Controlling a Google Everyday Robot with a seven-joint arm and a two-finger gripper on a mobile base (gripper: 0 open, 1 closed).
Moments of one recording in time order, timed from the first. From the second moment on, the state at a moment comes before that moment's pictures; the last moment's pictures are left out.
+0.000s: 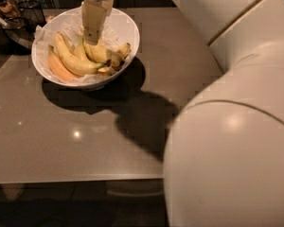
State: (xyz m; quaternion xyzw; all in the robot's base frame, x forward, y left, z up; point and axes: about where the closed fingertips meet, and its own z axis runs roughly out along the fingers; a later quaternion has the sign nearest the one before) arm 0.621 0.083 1.004 -0.63 0.76 0.01 0.17
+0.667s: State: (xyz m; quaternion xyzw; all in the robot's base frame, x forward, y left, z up) arm 0.647 0.107 0.975 -0.62 0.77 0.01 0.14
